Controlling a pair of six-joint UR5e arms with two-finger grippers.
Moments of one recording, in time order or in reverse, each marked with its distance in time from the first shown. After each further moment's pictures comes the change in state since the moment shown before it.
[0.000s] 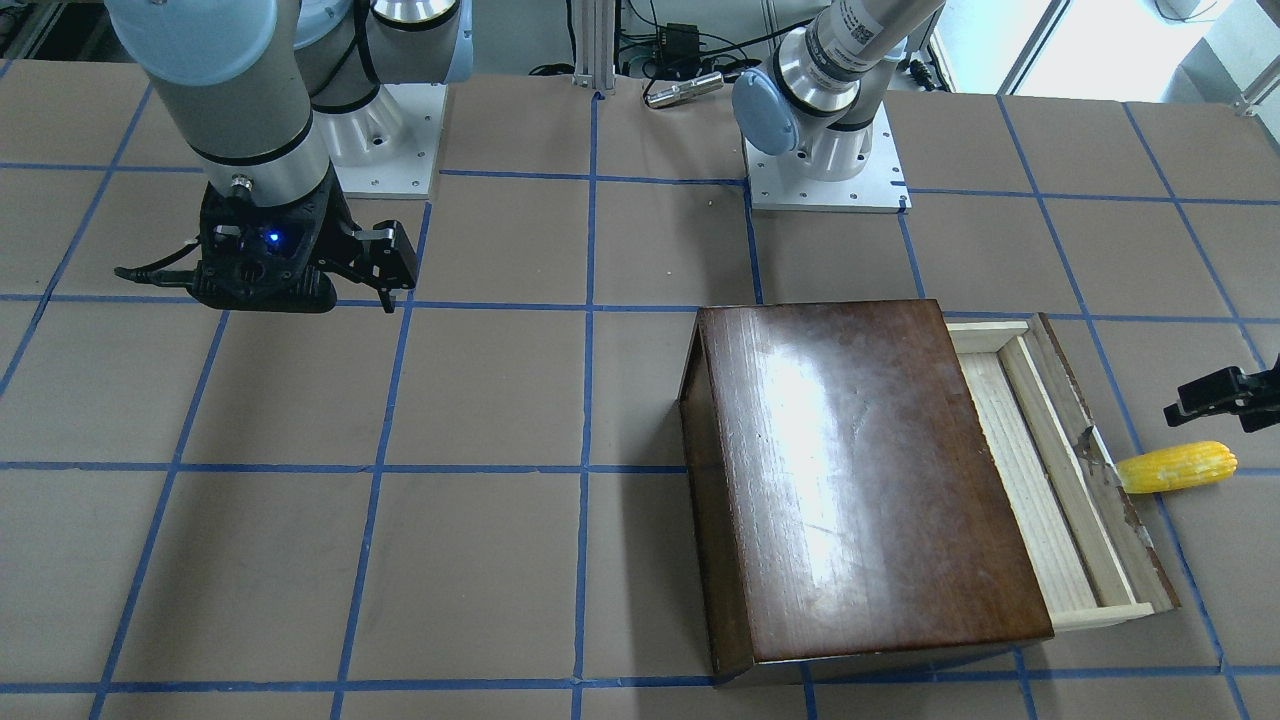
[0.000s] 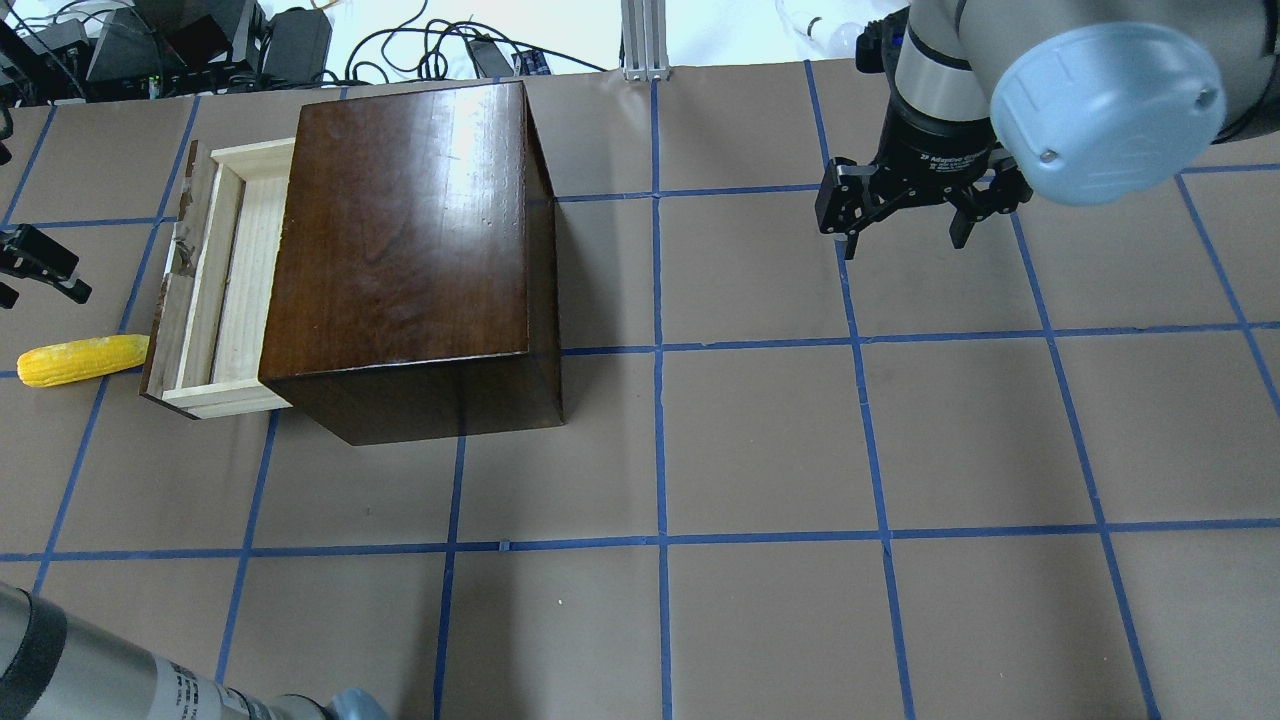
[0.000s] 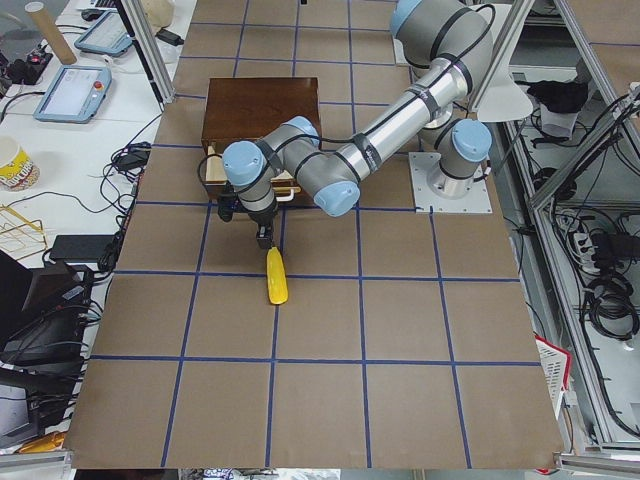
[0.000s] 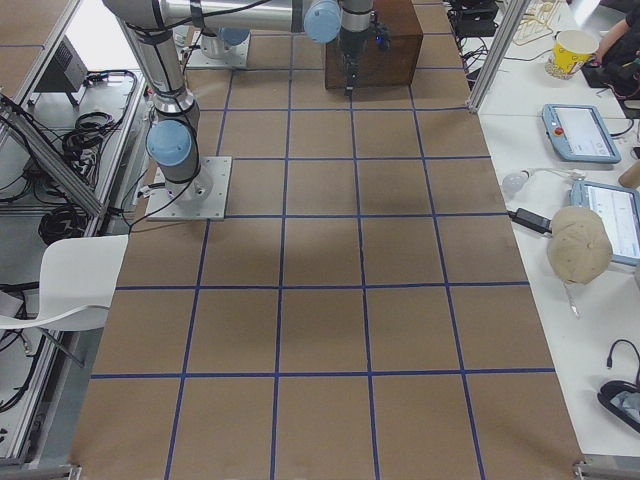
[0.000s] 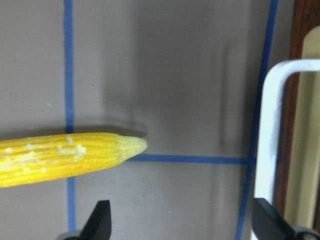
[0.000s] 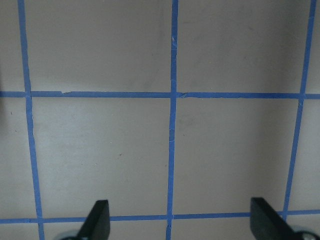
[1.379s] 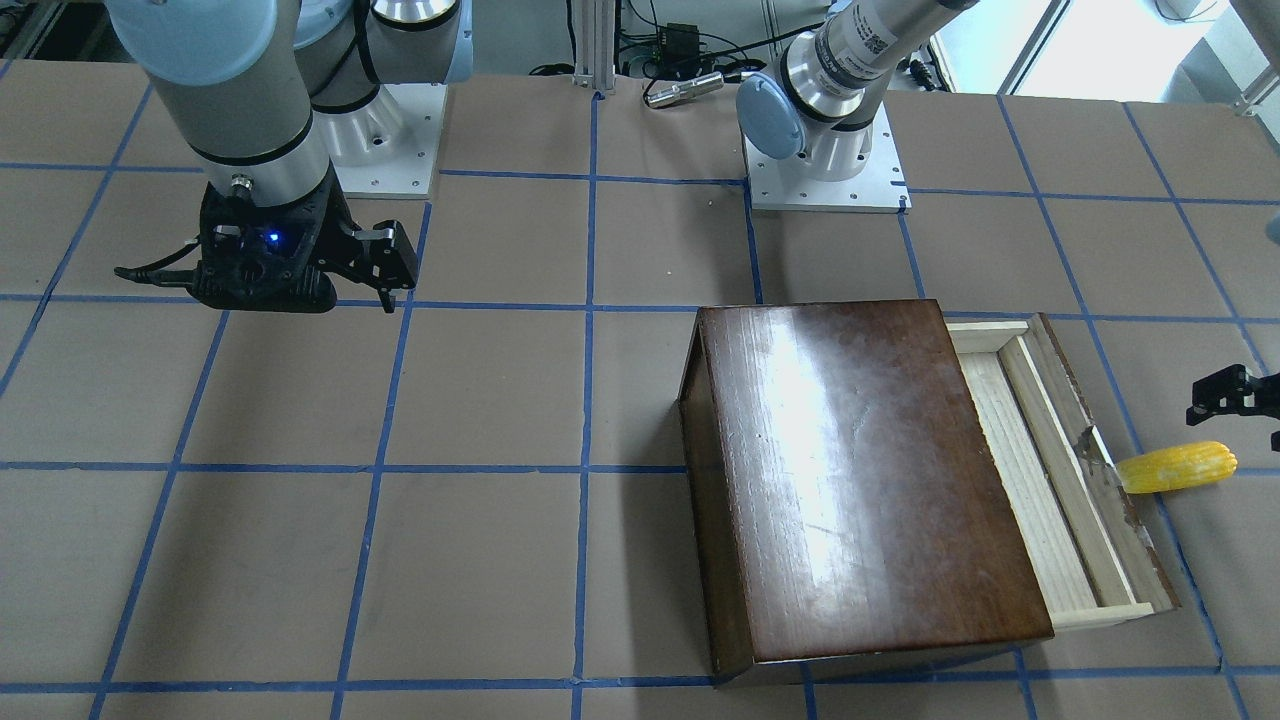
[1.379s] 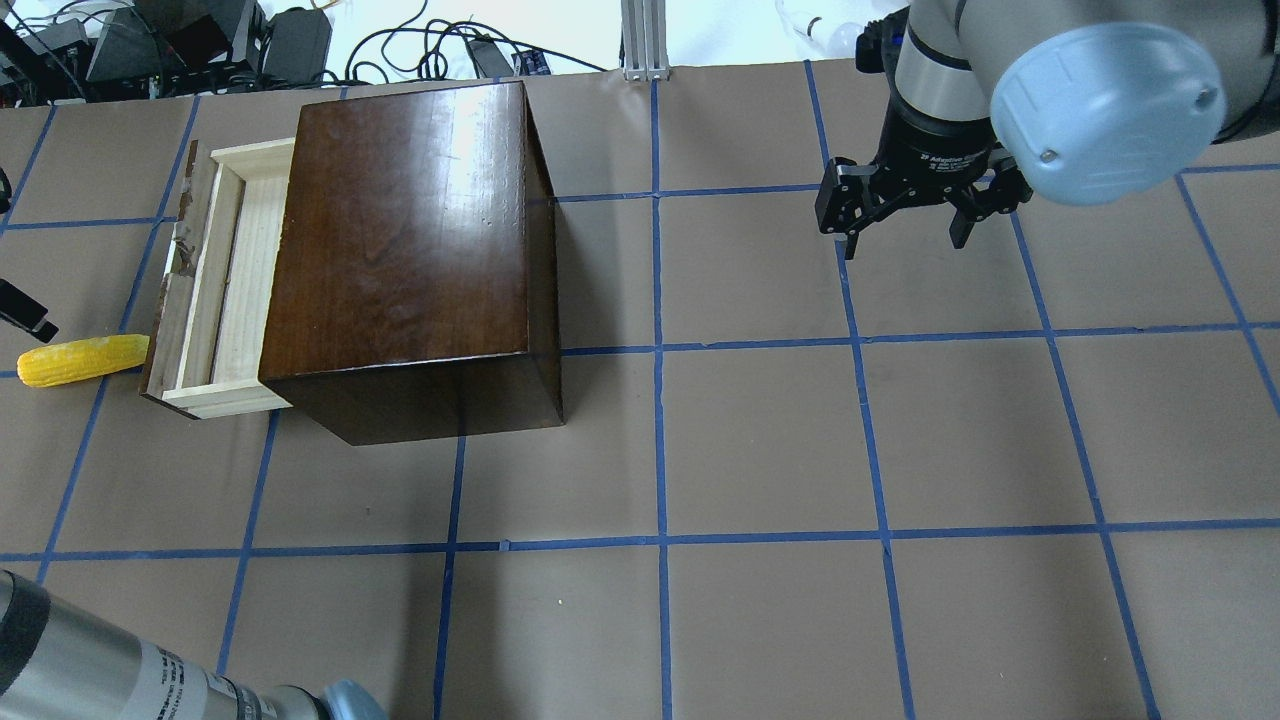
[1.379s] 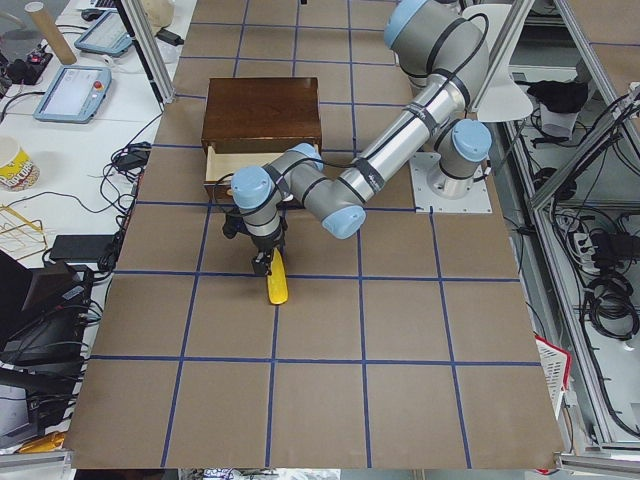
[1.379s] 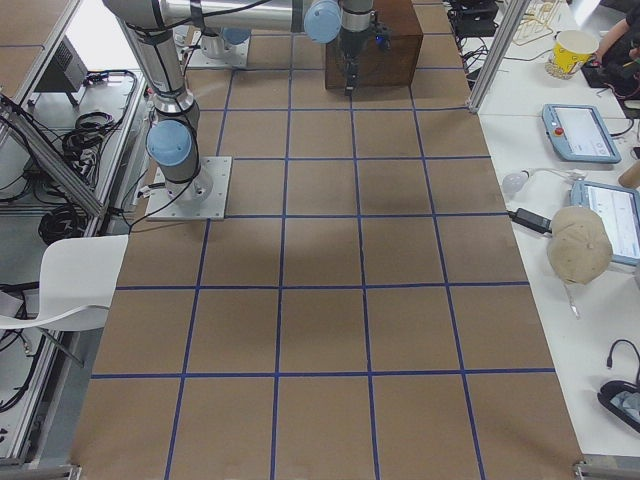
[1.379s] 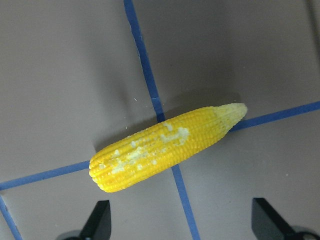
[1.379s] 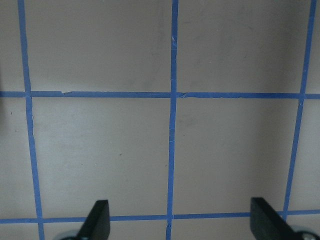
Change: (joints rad) left arm 0.055 -0.050 -0.090 0.267 0.084 0.399; right arm 0.000 0.000 0.000 0.000 0.000 0.000
